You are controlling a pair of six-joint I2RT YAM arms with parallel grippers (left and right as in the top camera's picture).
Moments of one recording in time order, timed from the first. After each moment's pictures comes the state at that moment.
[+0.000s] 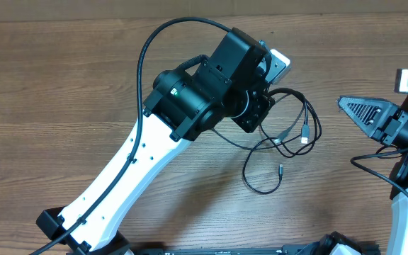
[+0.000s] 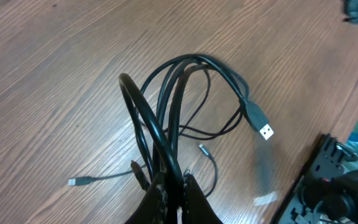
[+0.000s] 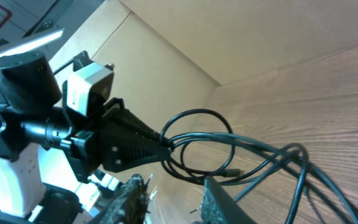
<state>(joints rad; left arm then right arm) -0.76 1.72 2.07 -1.21 0.20 -0.05 -0.54 1.05 0.80 0.37 -1.56 1.01</state>
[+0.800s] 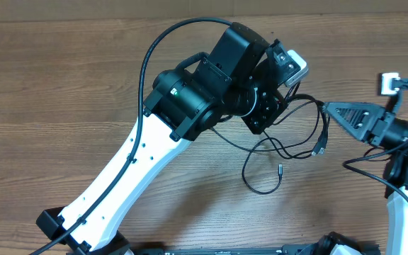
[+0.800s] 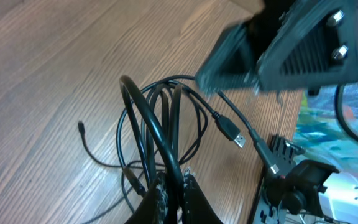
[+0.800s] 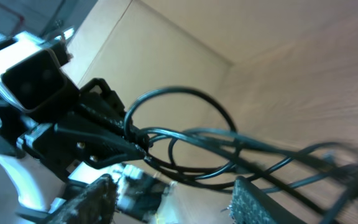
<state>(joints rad) -0.76 1.72 2.07 -1.10 0.41 0.03 -0.44 1.05 0.80 0.11 -1.55 0.89</state>
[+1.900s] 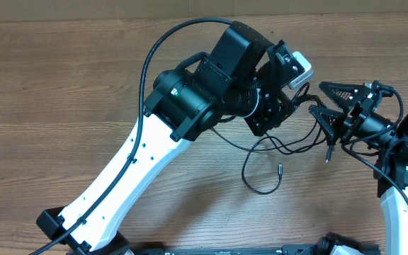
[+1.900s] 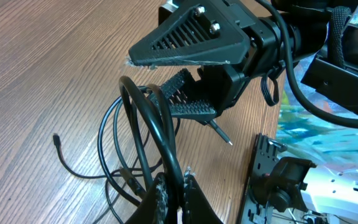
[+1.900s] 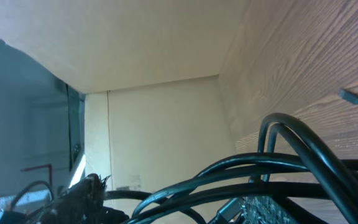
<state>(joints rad) -0.77 1.72 2.07 -1.09 0.49 0.05 -0.34 1.05 0.80 -0.09 -1.21 1.38</state>
